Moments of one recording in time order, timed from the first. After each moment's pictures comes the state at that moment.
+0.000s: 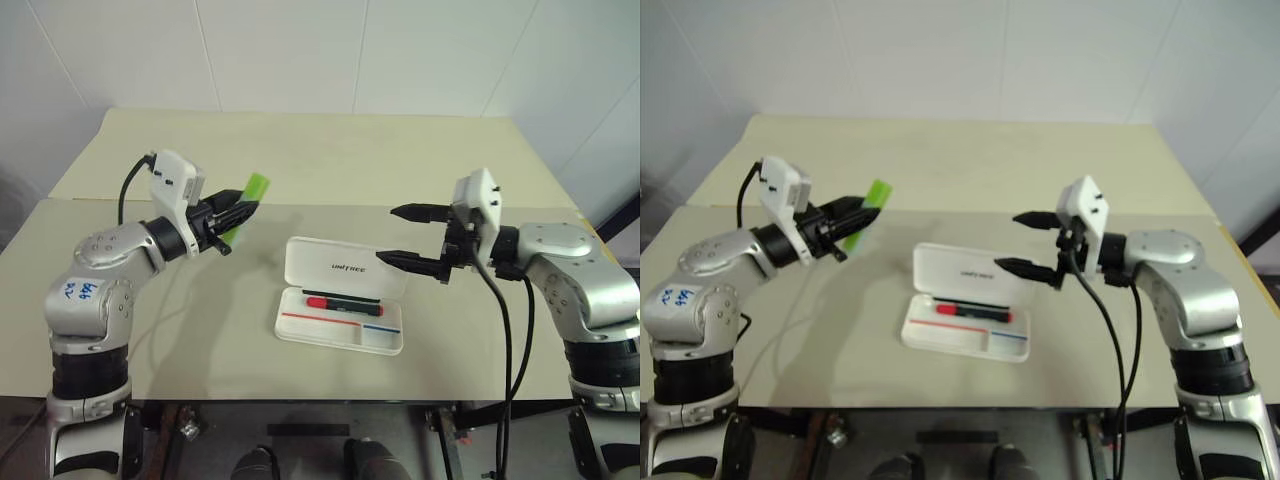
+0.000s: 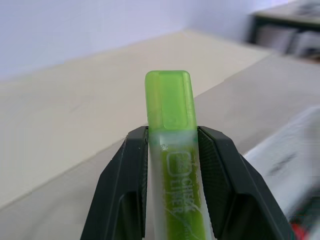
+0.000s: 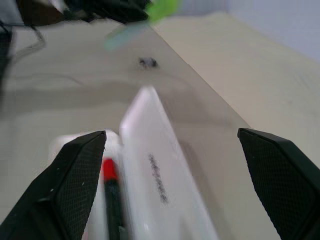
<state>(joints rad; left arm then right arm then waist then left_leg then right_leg) -0.67 0.59 0.22 -0.22 -0.46 0.76 -0.72 -0.58 -0.69 -0.11 -0.24 0.59 0.60 1.06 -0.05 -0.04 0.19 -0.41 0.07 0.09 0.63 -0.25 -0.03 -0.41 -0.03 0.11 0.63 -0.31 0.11</state>
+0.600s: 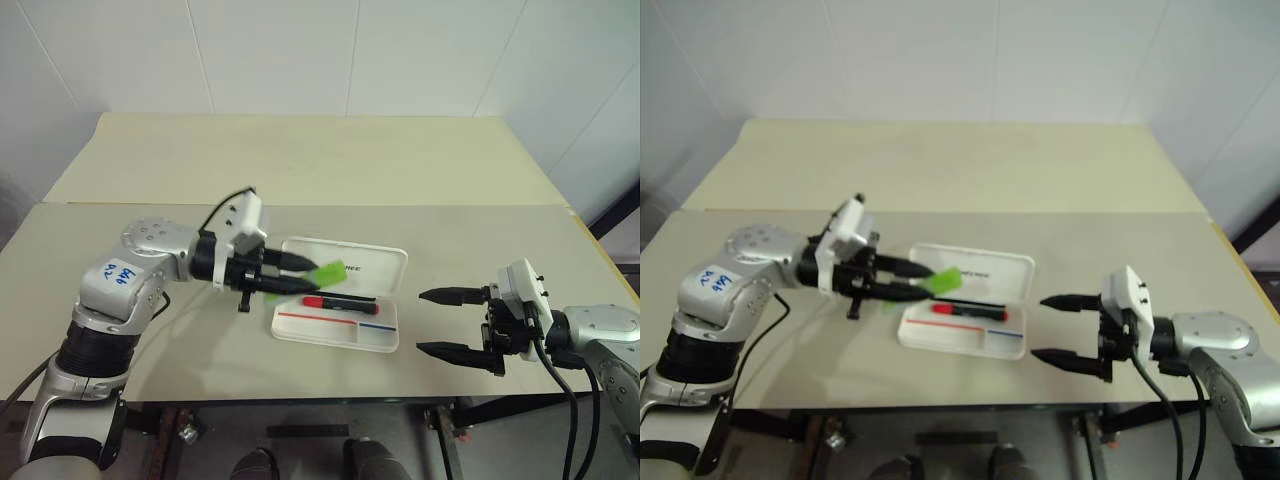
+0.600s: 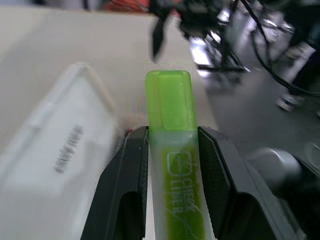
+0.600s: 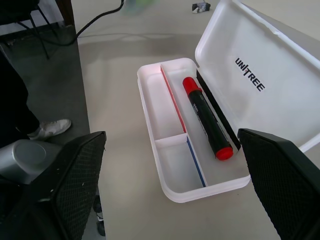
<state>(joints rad) -0.70 0.72 -0.16 -0.18 -0.50 0.66 -1.27 -0.12 -0.83 -0.21 -0.36 0.63 0.48 1.20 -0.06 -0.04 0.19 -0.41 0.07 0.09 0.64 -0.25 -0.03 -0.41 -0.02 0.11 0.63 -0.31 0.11</state>
